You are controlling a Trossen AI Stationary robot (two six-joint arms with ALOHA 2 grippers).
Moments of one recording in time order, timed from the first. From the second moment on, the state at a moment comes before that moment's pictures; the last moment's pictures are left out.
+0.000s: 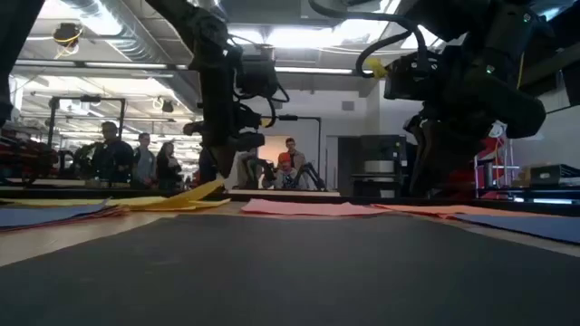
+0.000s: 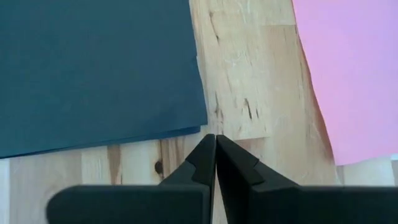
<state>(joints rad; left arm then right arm) 0.44 1.79 1.21 -0.70 -0.43 -0.39 0.25 1.59 0.82 -0.37 0.18 0.29</state>
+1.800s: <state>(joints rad) 0.54 1.79 1.21 -0.56 -0.42 -0.23 0.25 1.59 0.82 -0.37 0.18 0.29</state>
